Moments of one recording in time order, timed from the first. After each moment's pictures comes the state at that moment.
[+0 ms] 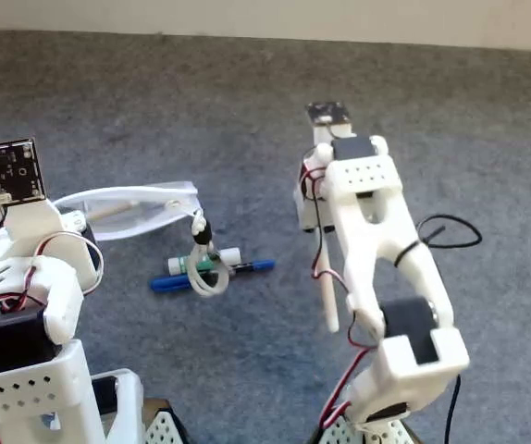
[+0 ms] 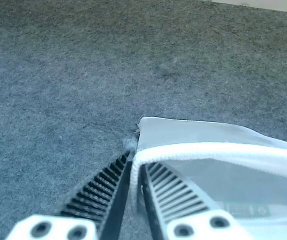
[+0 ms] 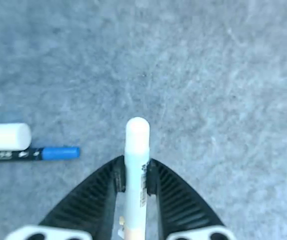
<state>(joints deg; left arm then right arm) -20.9 -65.1 40.5 69.6 4.3 -15.6 4.5 3.7 80.2 0.6</state>
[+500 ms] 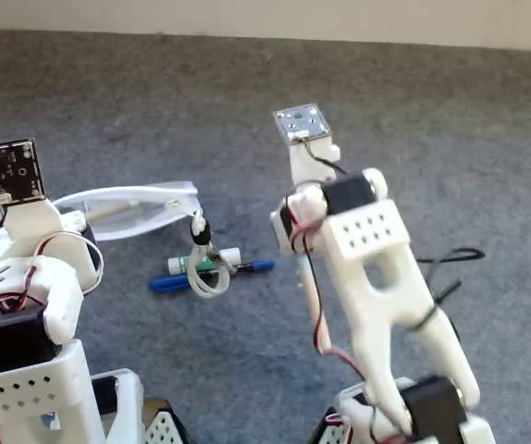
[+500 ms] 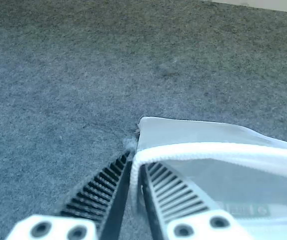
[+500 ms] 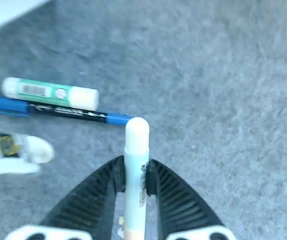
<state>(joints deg) -20.9 -65.1 40.5 69.6 4.4 -25.9 -22.4 16.5 81.1 0.6</state>
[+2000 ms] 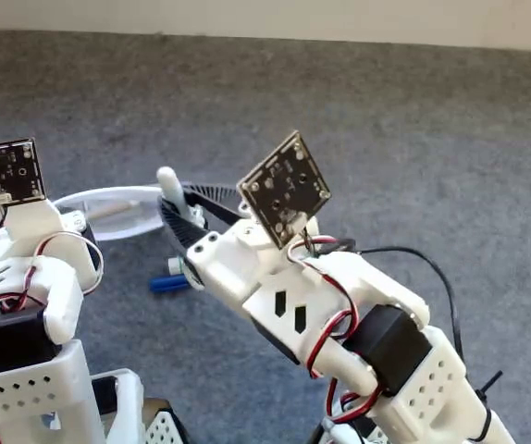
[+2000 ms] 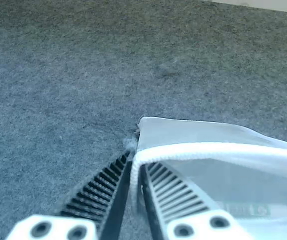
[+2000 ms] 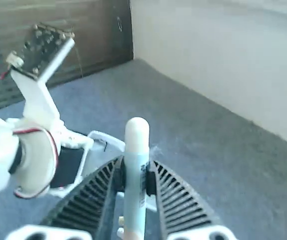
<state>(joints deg) -20.9 -65.1 40.5 69.6 4.4 -51.8 -50.3 17.2 51.7 0.6</state>
